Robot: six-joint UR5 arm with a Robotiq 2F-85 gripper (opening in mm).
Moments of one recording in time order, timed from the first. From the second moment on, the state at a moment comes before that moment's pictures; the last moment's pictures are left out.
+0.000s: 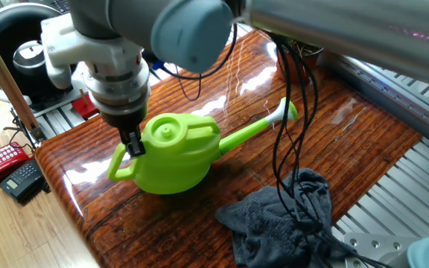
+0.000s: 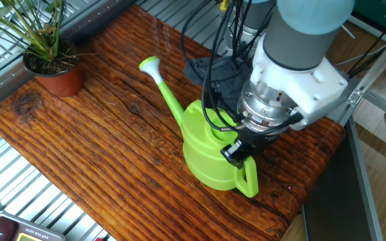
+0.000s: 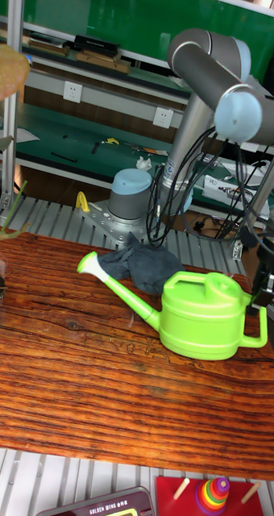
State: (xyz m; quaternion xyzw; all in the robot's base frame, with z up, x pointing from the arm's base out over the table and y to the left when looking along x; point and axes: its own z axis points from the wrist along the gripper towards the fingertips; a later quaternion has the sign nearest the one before) arm 0.513 0.276 0.144 -0.58 0.81 0.00 0.07
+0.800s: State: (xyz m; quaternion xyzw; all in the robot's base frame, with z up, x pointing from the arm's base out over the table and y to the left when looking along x) arm 0.520 0.279 0.130 -0.57 0.81 0.01 0.10
